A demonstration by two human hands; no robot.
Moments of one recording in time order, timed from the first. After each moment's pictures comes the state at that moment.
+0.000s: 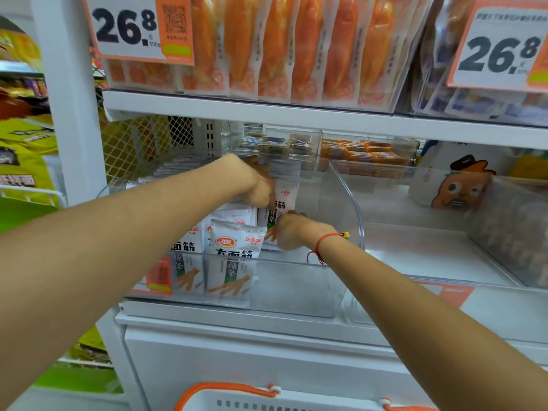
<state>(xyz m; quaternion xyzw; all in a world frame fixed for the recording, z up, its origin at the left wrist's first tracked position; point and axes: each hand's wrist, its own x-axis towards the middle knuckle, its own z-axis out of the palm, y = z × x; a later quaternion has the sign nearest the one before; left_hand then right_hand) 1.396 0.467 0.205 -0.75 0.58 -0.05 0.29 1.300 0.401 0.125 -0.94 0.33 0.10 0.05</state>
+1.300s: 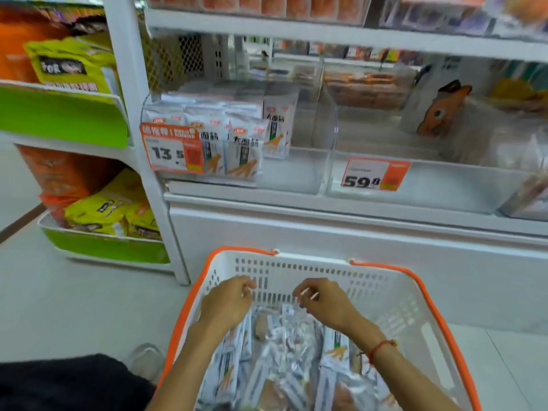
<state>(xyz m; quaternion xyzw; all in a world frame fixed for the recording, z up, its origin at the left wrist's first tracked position) 1.207 0.704 -0.056 -0.87 0.38 0.21 -0.22 1.047 0.562 -0.041 -0.88 0.31 -0.02 0.37</state>
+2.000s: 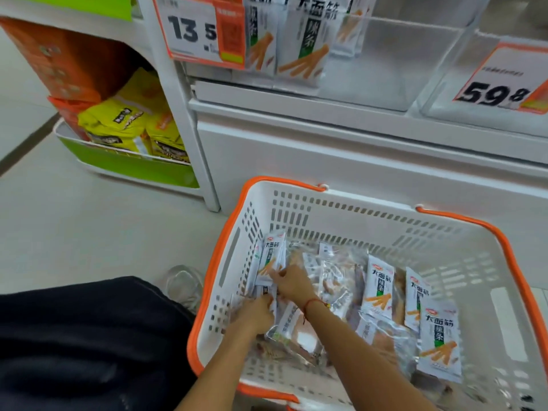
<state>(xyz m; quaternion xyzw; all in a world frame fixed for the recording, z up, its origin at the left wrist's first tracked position) 1.178 0.756 -0.230 -0.83 0.32 0.46 -0.04 1.136 0.644 -0.211 -0.78 0.42 0.13 0.45</state>
